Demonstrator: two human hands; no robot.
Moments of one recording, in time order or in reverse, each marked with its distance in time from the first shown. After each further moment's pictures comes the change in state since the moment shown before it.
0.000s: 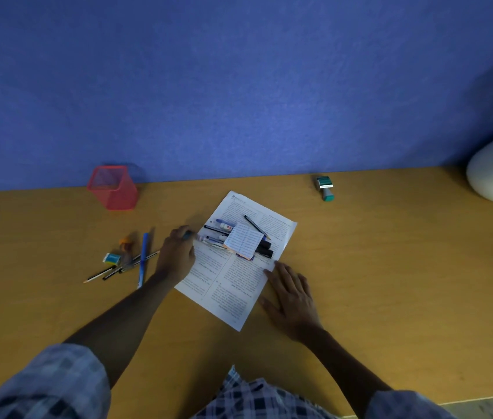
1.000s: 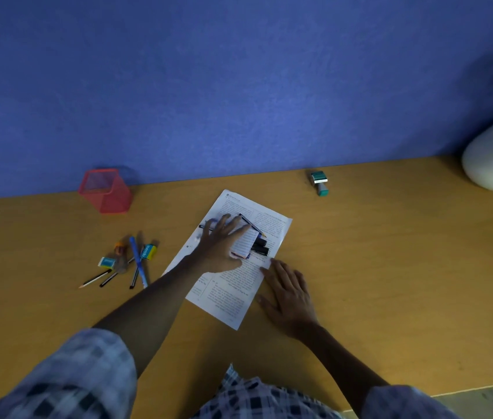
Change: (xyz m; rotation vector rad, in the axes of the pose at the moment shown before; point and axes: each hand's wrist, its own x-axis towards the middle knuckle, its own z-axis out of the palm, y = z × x) left_hand 0.041 0.066 0.025 0.160 -0.337 0.322; right_hand -0.001 0.002 0.003 -0.008 0.014 0.006
